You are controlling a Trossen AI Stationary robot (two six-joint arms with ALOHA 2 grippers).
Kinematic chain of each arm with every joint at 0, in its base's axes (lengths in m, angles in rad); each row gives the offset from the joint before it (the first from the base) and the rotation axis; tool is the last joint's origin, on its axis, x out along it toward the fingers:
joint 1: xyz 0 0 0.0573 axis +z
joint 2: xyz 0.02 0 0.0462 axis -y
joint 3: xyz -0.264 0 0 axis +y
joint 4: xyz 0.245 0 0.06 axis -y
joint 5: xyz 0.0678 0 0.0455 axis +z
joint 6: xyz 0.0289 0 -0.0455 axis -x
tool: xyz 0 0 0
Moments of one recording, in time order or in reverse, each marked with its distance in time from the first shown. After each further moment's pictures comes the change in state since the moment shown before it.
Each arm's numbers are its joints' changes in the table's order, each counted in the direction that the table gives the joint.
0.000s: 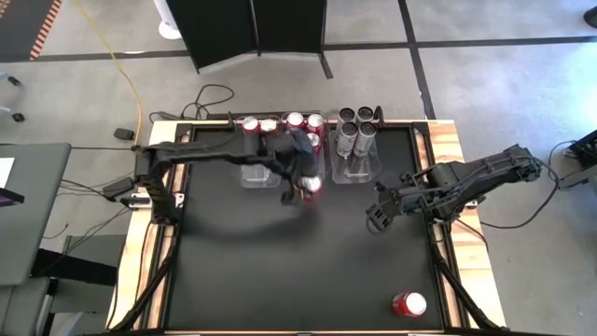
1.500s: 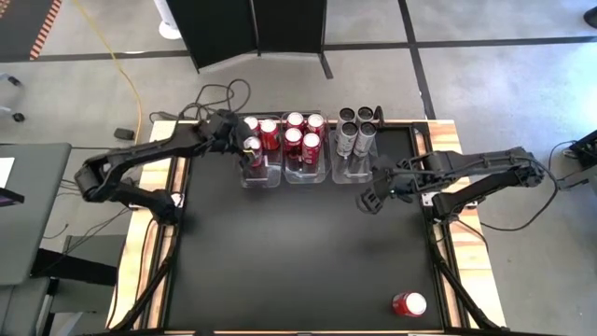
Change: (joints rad) left arm 0.492 0.491 0.961 0.568 0.158 0.151; right arm -0.177 0.000 0.000 0.048 0.013 0.129
